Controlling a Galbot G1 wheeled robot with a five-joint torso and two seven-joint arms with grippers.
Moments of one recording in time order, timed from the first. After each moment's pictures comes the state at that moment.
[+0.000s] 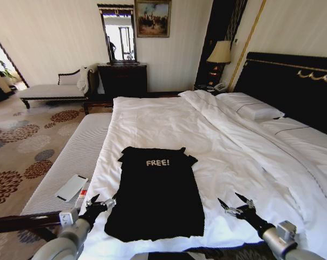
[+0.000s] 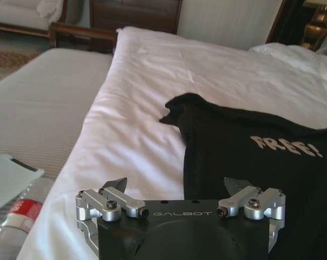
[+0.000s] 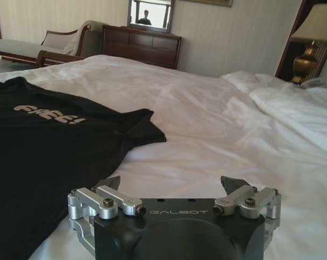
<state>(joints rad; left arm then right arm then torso) 1.90 -0.97 -0.65 -2.35 -0.80 0.27 -0.35 -2.04 0.83 0.91 2.05 0.57 0.09 -0.12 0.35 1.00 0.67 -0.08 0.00</state>
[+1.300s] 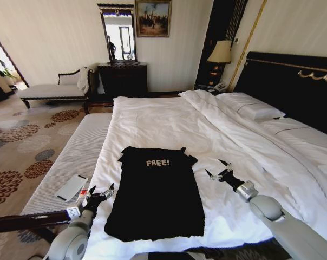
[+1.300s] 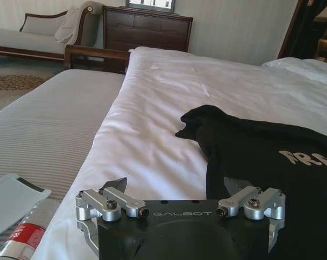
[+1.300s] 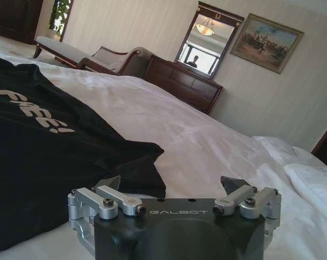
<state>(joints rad) 1.73 -1.03 -0.58 -2.20 -0.70 0.24 -0.33 -1.33 0.70 0.42 1.67 0.35 0.19 -0.18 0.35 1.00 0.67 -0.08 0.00</state>
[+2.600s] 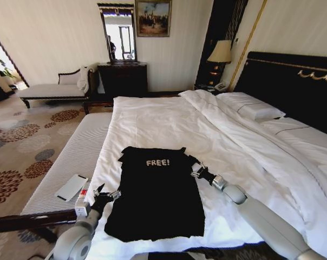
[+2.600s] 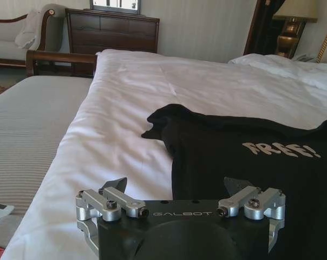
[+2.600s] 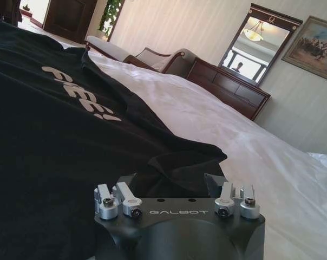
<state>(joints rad) 1.72 -0.97 -0.51 -2.21 -0.66 0.22 -0.28 -0.98 0.77 0.05 1.43 0.24 0.25 -0.20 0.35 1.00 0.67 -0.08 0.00</state>
